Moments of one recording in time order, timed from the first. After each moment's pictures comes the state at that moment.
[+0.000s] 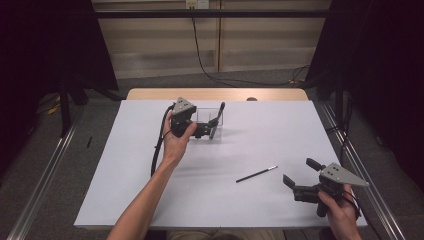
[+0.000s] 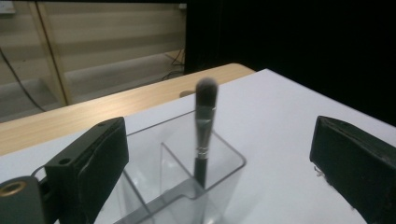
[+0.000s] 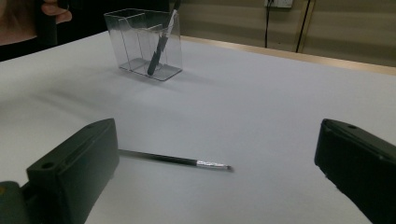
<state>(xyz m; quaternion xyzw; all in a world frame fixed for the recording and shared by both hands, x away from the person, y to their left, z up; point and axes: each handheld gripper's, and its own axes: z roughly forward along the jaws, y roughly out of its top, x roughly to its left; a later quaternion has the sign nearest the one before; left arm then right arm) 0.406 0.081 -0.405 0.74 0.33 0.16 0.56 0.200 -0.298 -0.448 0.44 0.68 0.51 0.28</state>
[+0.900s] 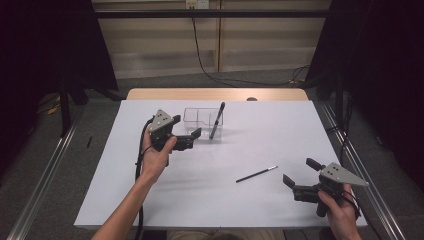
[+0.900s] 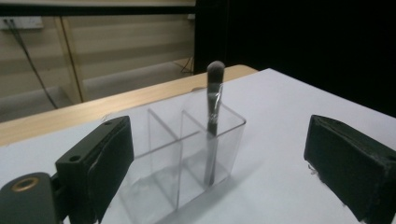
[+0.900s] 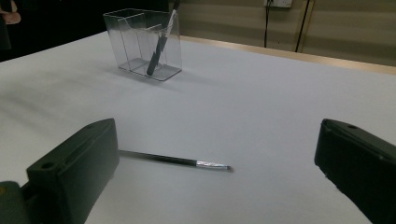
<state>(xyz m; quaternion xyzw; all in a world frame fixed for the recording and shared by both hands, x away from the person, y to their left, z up) 0.364 0.136 -0.409 0.73 0.34 0.18 0.56 0.201 -0.298 -0.448 0.44 0.68 0.51 0.28</state>
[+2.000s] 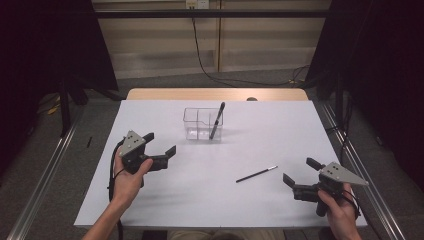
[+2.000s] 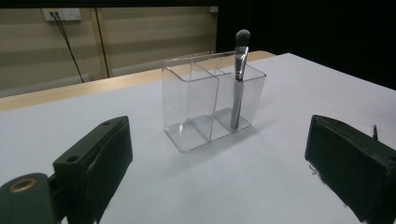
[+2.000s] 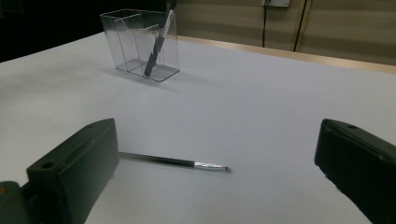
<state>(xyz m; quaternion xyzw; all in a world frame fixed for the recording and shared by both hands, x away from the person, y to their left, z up) 0.309 0.200 -0.422 0.72 0.36 0.22 0.55 0.202 -0.298 -0.449 0.45 0.68 0.51 0.28</state>
